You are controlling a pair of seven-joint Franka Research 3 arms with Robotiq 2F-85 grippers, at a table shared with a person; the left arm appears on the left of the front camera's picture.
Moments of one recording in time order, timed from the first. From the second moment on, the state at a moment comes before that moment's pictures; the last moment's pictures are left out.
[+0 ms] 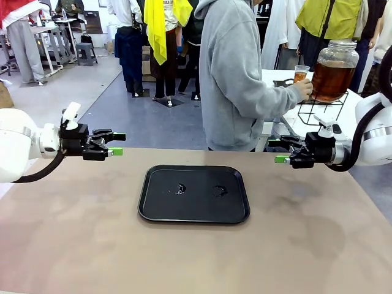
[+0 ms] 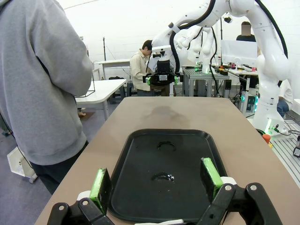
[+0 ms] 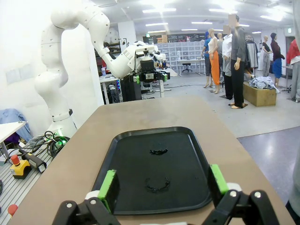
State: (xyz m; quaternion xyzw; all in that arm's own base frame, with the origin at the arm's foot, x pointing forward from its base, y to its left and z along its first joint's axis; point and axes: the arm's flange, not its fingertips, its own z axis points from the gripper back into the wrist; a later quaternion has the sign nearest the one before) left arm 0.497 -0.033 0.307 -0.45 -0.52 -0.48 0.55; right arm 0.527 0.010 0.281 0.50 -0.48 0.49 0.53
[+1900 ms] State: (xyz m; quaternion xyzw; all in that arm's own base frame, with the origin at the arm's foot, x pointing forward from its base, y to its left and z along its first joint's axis) left arm 0.497 -0.033 0.307 -0.45 -0.52 -0.48 0.55; right arm 0.527 0.010 0.281 0.50 -0.48 0.49 0.53
